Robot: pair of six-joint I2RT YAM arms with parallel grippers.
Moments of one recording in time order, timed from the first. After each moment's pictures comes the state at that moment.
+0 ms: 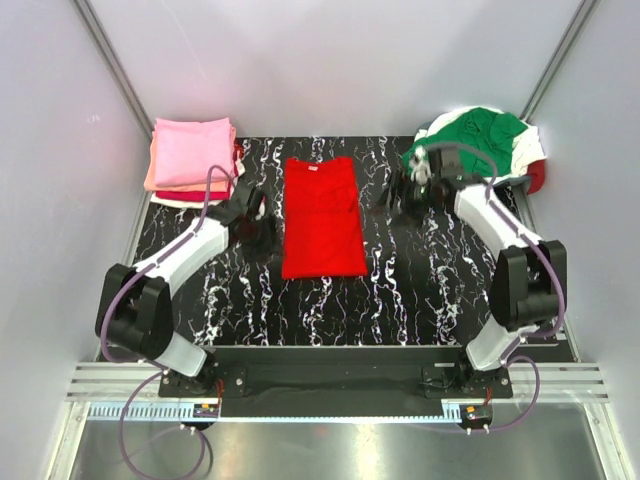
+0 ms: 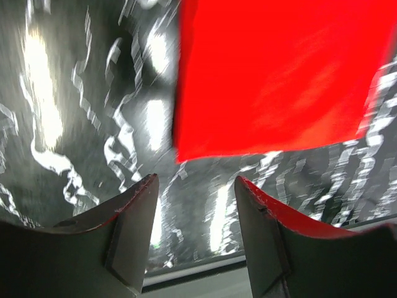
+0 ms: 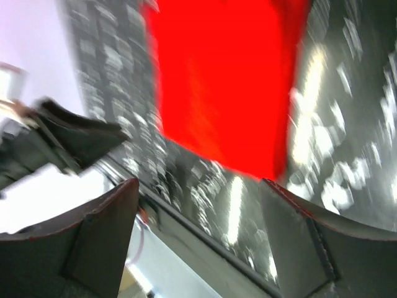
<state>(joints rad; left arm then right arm) -0.37 1.51 1.12 -0.69 0.13 -0.58 0.19 1.73 1.43 -0.59 -0.64 0.54</state>
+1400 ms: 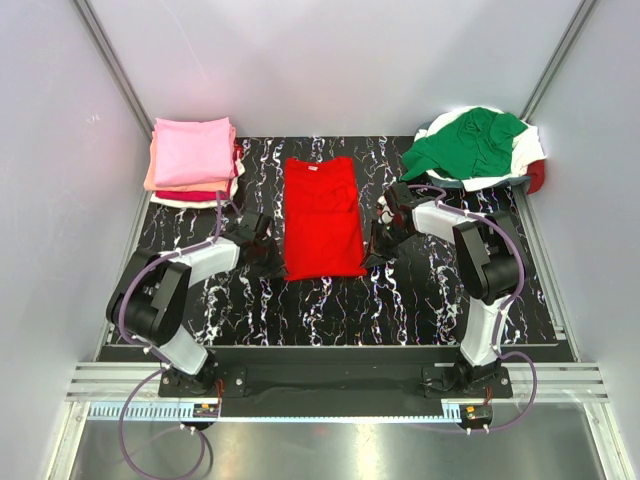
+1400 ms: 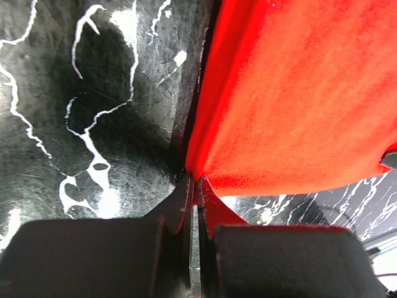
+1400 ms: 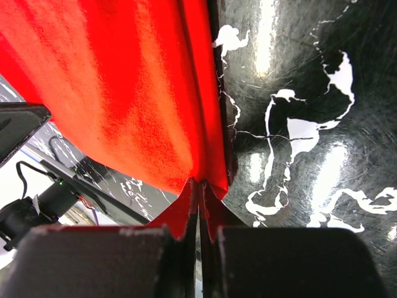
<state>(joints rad) -0.40 1.60 0.81 -0.30 0.19 -0.79 0.36 1.94 1.21 -0.55 -0.52 0.53</state>
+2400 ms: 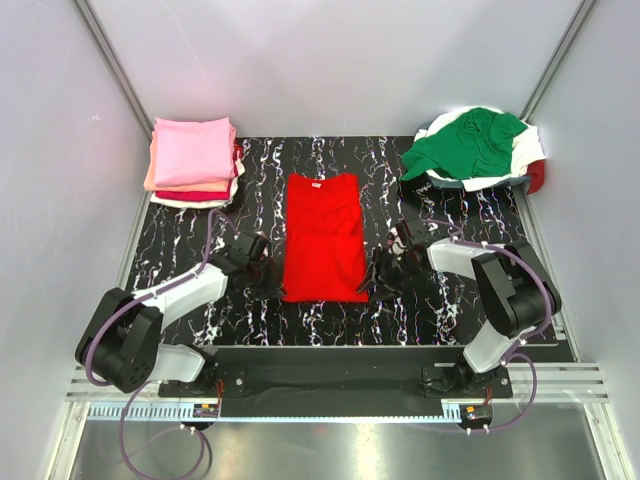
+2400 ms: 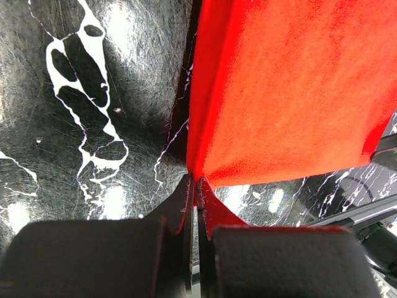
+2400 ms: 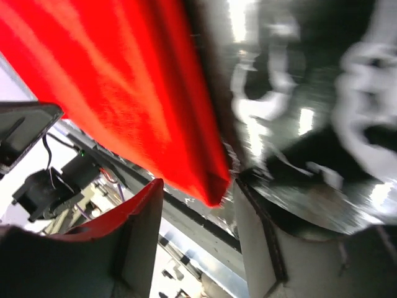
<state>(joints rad) -0.49 1.33 0.62 -0.36 0.18 -0.82 0.38 1.67 0.78 -0.32 -0.60 0.74</state>
